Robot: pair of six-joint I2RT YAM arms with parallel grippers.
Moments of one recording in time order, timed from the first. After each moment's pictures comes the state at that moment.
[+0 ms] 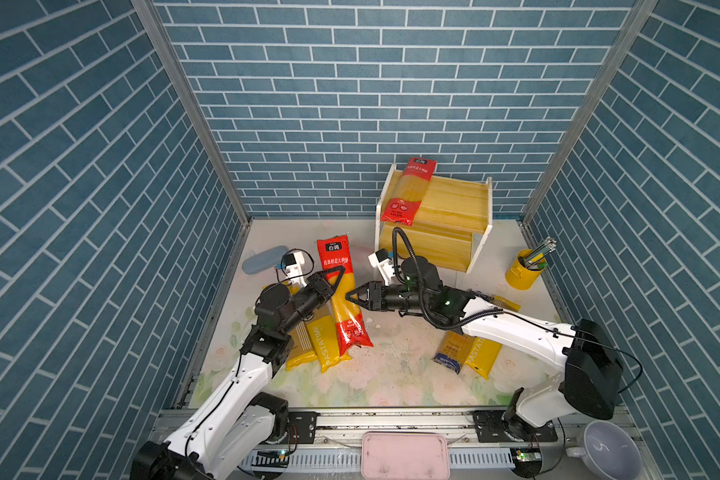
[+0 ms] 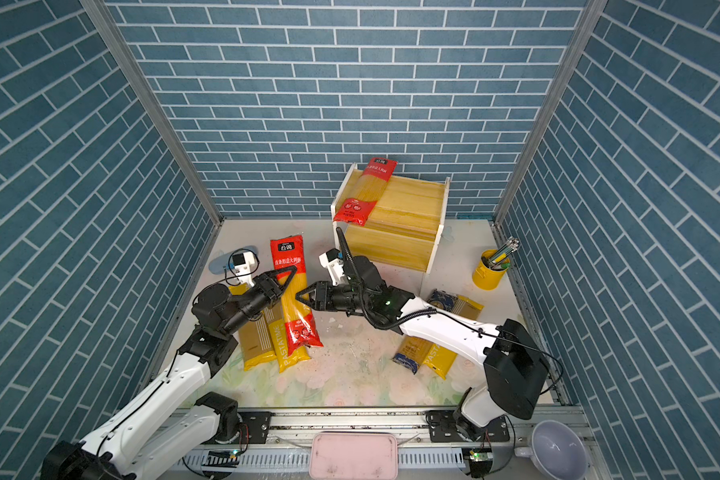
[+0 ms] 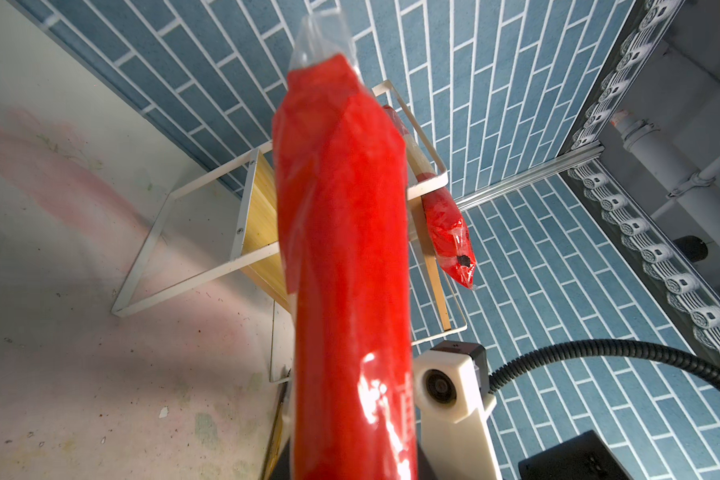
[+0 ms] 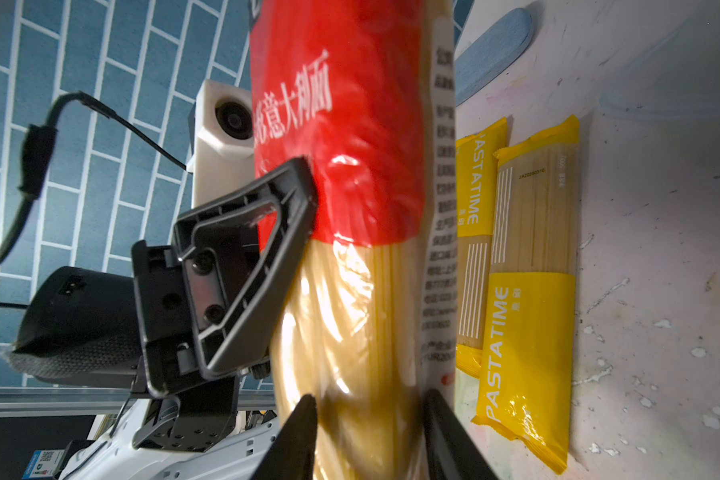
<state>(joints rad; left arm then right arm) -0.33 0.87 0.50 0.37 0.40 -1.17 0.98 1.52 1.11 0.07 -0.46 0.92</state>
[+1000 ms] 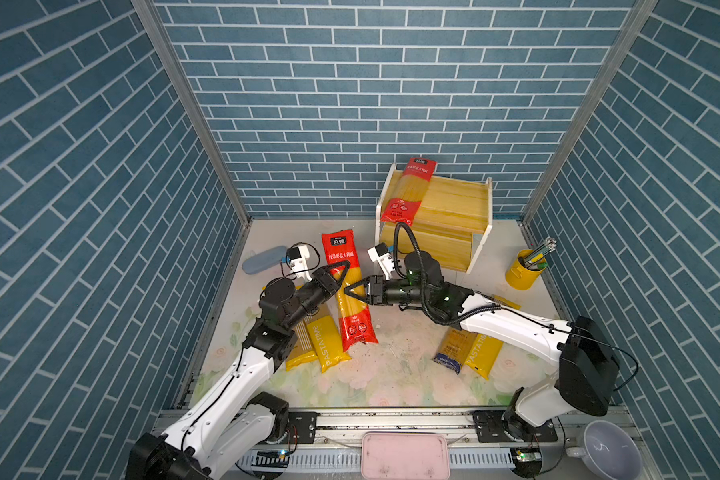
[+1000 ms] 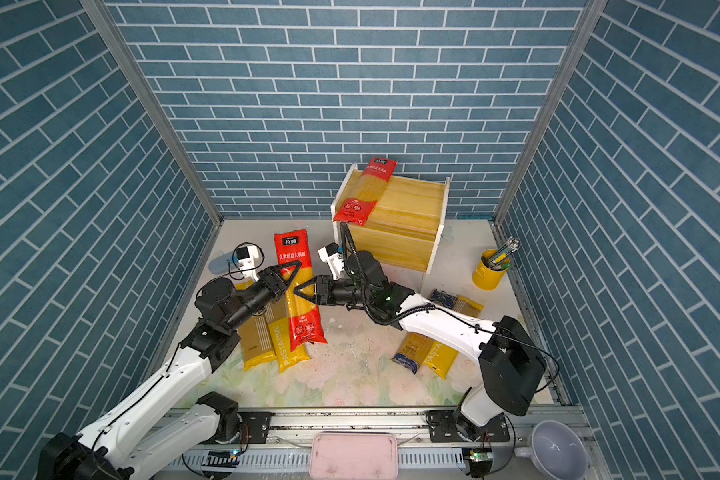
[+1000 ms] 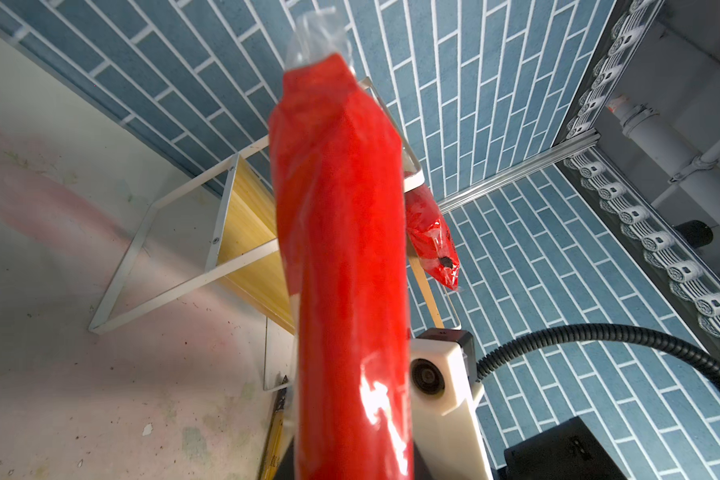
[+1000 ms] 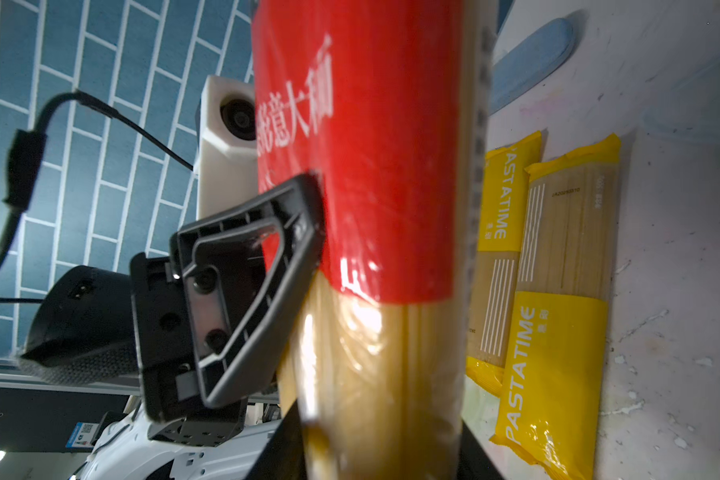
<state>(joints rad) -0.39 0.91 0.57 0.35 0.35 -1.13 0.94 1.54 1.12 0.18 -0.55 0.95</state>
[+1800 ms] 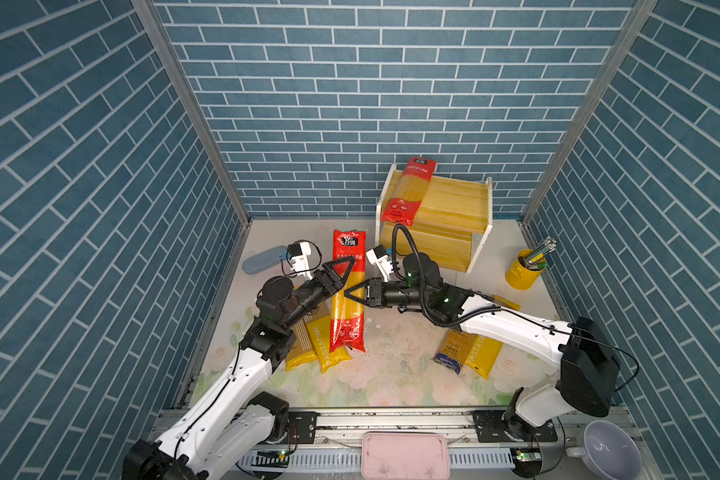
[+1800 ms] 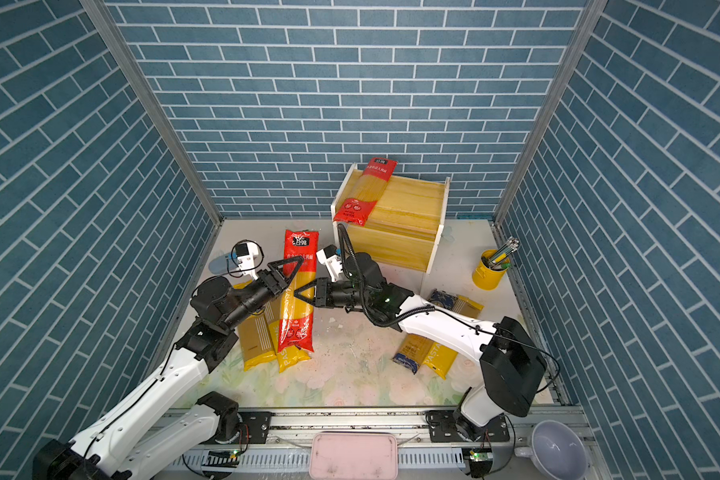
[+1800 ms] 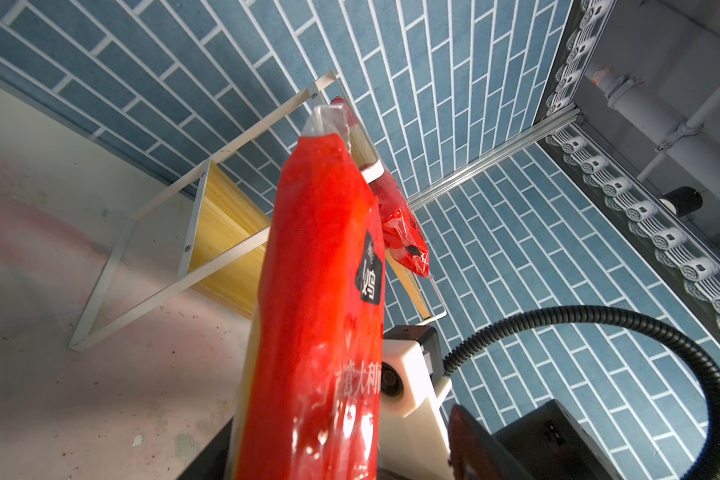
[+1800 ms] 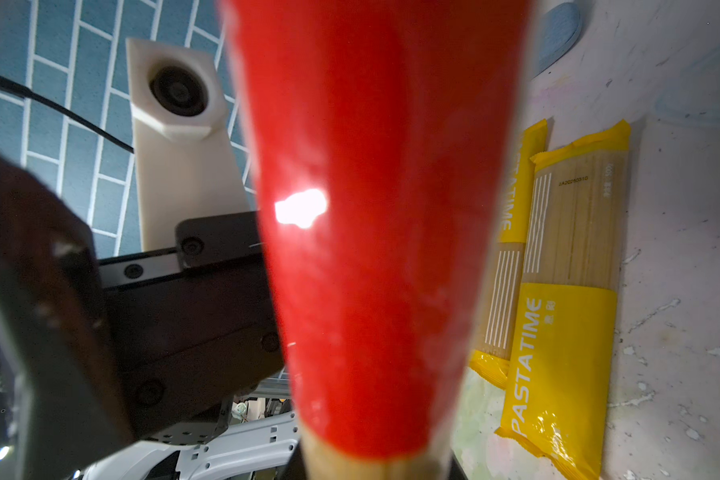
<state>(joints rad) -0.41 0.88 0.62 0.30 0.36 -1.07 0.96 1.53 1.12 0.15 -0.53 0.95</state>
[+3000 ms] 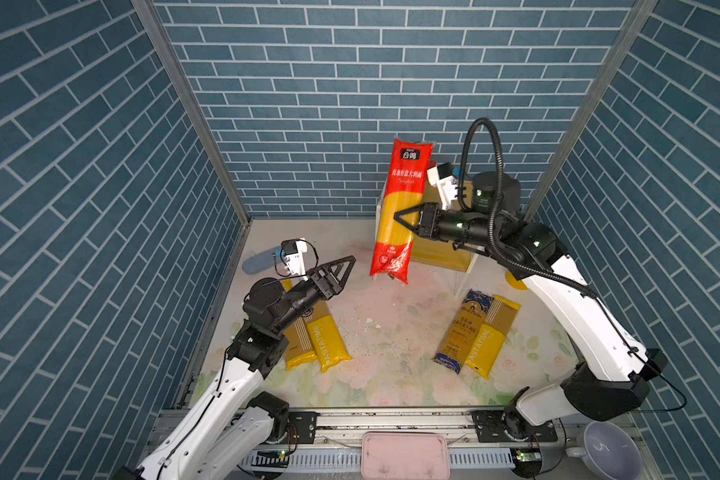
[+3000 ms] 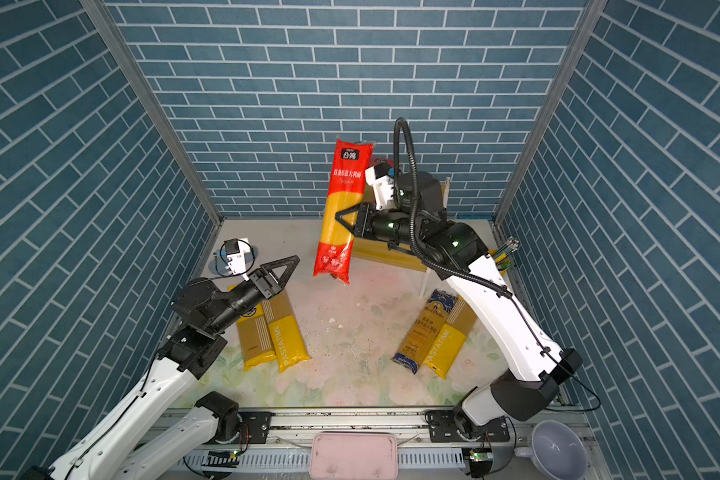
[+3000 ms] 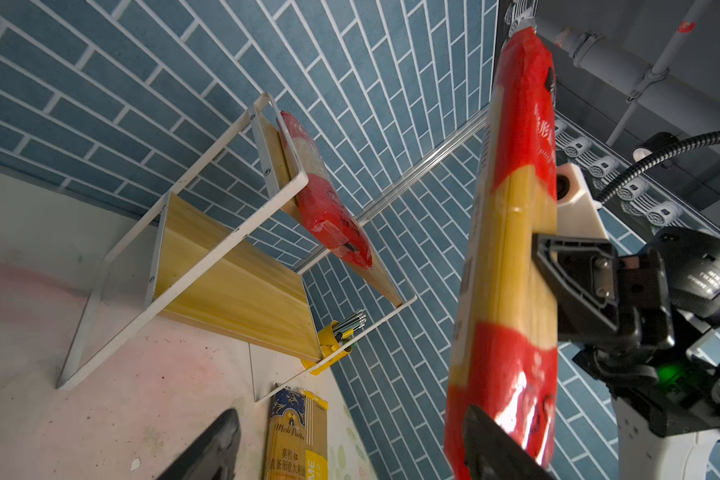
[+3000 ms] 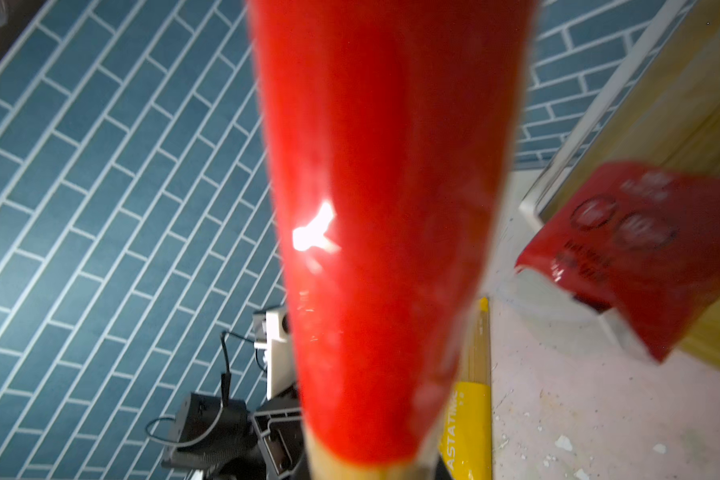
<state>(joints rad) -0.43 0.79 0.70 0.17 0.37 -0.94 0.69 1.50 1.96 -0.72 -0.38 0.70</state>
